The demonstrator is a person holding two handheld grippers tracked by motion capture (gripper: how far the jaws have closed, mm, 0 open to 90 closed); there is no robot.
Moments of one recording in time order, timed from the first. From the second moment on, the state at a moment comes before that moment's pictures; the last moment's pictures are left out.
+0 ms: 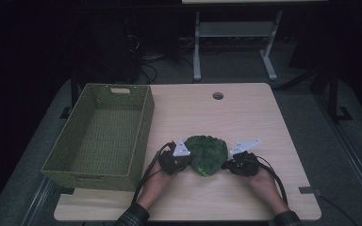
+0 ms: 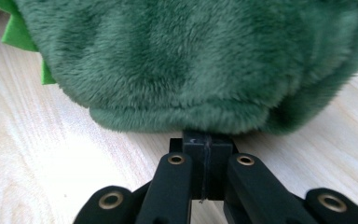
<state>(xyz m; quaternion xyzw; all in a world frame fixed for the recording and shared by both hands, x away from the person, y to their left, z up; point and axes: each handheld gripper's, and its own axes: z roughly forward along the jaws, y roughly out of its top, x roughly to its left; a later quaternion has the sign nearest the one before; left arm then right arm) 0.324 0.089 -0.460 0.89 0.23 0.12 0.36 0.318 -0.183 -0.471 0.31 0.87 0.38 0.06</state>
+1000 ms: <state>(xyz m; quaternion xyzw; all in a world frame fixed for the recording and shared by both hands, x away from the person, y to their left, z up) 0.296 0.087 -0.440 0.89 0.22 0.04 0.40 0.400 -0.195 -0.443 0.36 0.83 0.42 0.10</state>
